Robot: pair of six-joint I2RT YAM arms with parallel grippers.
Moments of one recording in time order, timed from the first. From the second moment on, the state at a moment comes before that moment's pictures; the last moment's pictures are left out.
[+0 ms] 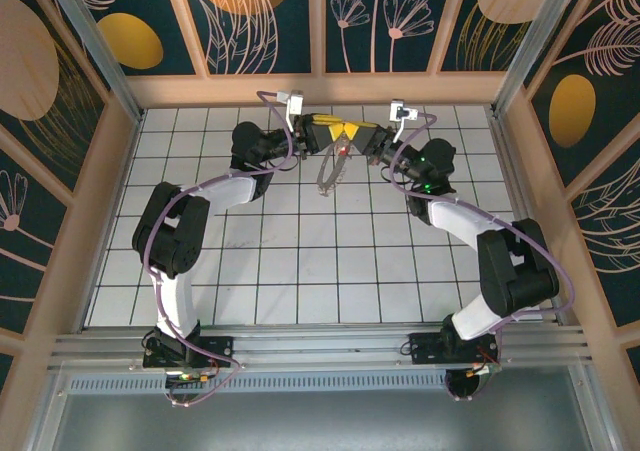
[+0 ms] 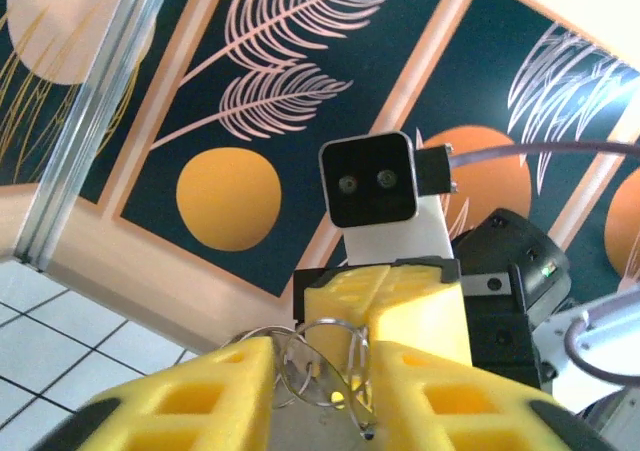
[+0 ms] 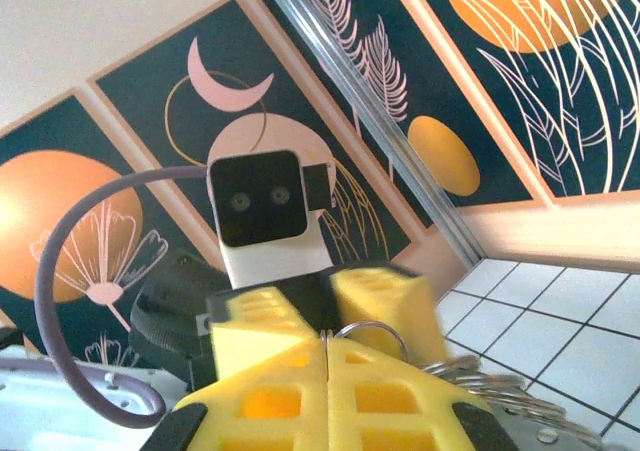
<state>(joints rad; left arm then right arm) -0.47 1.95 1.27 1.15 0.91 -0.89 0.34 1.55 0.88 1.03 -0.74 0.86</state>
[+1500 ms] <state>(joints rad) -0.44 1.95 1.59 0.23 1.13 -0.30 0.19 1.66 1.27 0.17 -1.22 0.20</state>
